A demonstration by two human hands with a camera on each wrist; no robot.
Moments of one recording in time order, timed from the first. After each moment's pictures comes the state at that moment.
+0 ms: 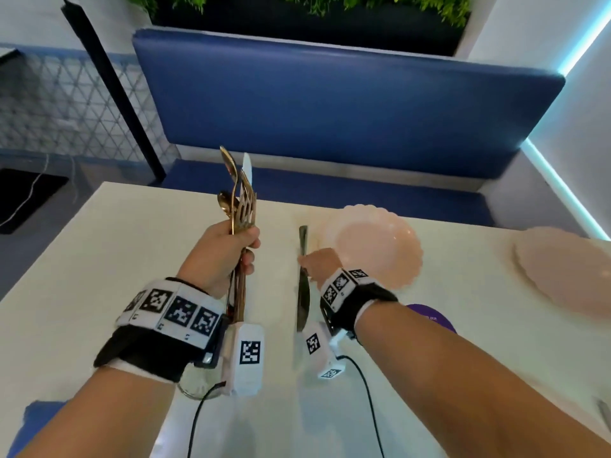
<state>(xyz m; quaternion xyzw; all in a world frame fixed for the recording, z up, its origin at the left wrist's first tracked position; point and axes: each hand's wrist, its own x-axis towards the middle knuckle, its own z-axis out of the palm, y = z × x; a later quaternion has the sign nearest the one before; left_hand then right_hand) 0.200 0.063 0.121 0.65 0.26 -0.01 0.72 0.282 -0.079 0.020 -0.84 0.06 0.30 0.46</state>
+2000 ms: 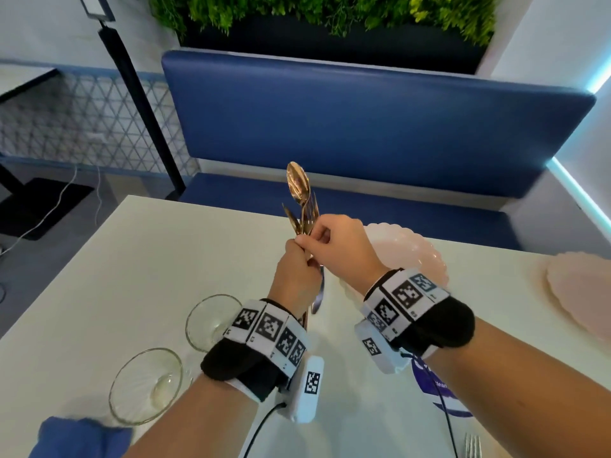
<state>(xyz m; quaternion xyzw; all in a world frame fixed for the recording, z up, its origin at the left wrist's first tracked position) 0.225 0.010 0.100 0.82 0.20 -0.01 0.54 0.274 -0.067 0.123 -0.89 -0.20 0.05 0.41</state>
